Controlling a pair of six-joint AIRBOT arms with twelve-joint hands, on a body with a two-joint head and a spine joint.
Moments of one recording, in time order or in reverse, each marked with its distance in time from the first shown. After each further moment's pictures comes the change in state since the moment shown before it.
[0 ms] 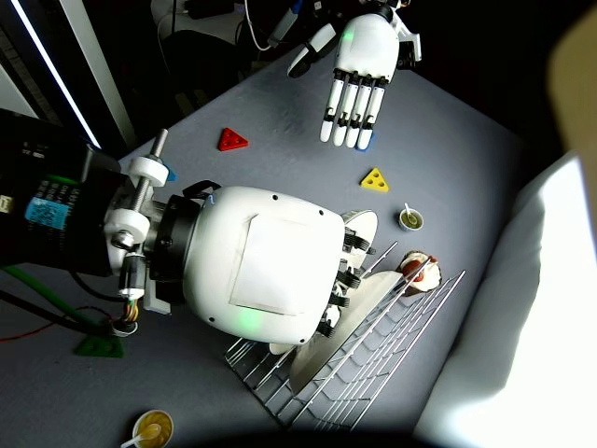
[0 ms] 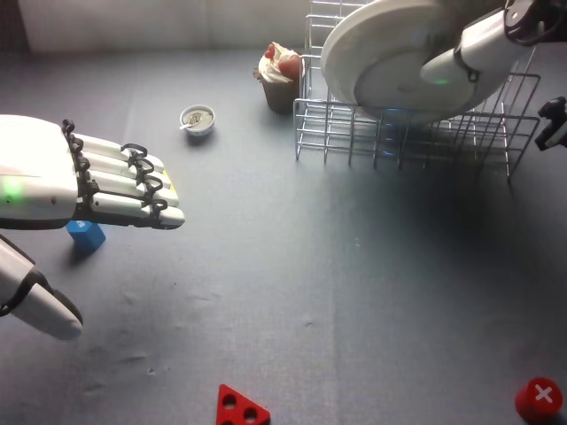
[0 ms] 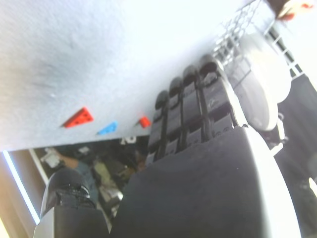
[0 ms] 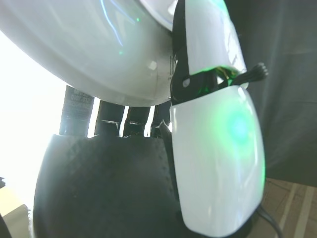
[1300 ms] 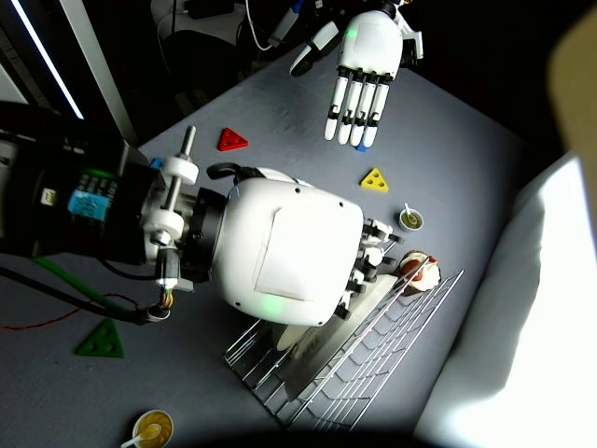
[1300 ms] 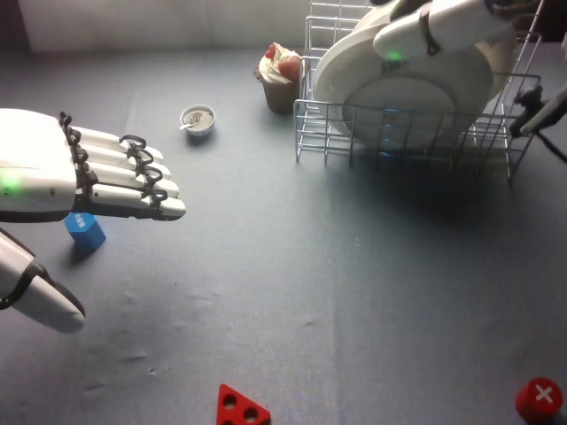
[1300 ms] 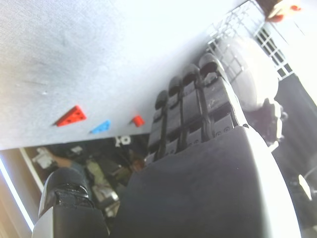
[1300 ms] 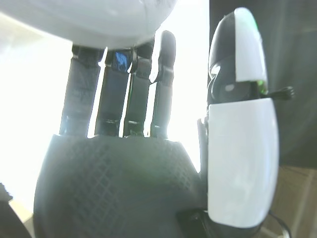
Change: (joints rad) left arm 0.000 0.002 0.003 -0.036 -0.003 0.000; right arm 0.031 -0.006 -0.008 -0.036 0.036 0.094
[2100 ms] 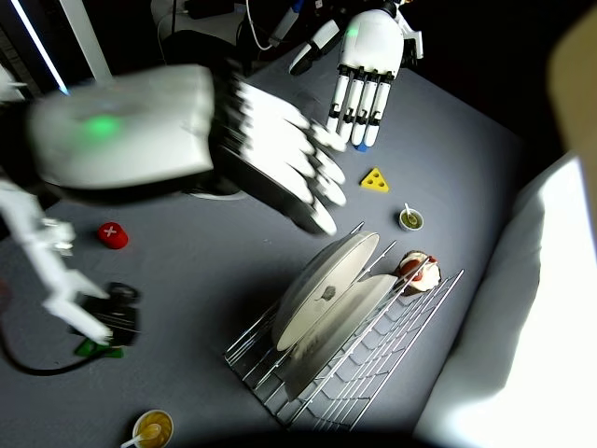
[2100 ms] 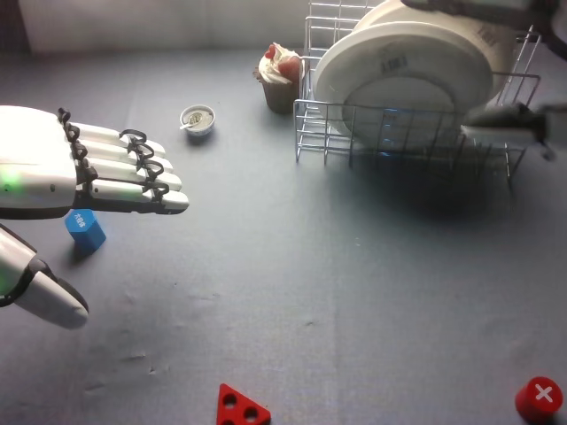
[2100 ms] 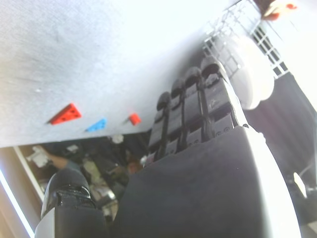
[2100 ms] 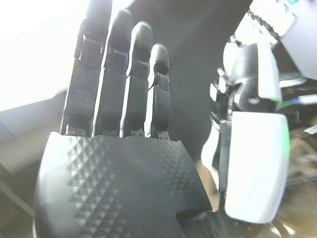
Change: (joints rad) left arm 0.000 0.003 -0.003 -0.016 -0.003 0.000; right arm -0.393 0.319 -0.251 -0.860 0.789 -0.211
